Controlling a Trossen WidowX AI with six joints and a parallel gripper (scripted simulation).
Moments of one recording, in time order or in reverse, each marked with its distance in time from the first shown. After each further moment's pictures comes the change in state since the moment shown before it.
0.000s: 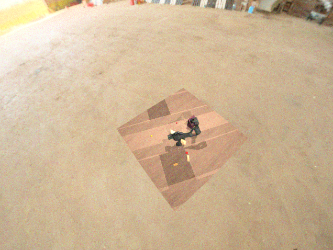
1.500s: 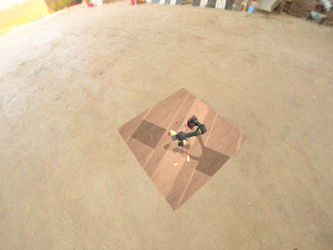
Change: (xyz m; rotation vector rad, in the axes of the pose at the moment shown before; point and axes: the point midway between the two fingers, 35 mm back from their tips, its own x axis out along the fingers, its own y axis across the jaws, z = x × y) arm 0.010 0.002 0.015 0.012 0.164 0.014
